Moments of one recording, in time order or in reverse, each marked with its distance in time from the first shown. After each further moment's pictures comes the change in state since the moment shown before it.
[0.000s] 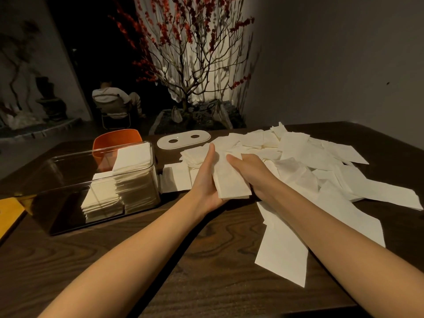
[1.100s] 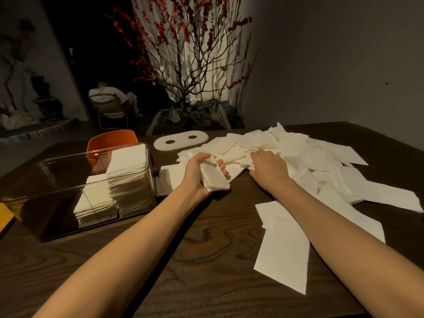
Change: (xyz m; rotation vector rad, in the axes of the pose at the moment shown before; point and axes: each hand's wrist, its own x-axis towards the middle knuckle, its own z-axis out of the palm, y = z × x) left_hand 0.025 0.023 -0.016 0.053 0.241 0.121; right_hand 0.044 0.033 -0.035 -1.268 0.290 -0.364
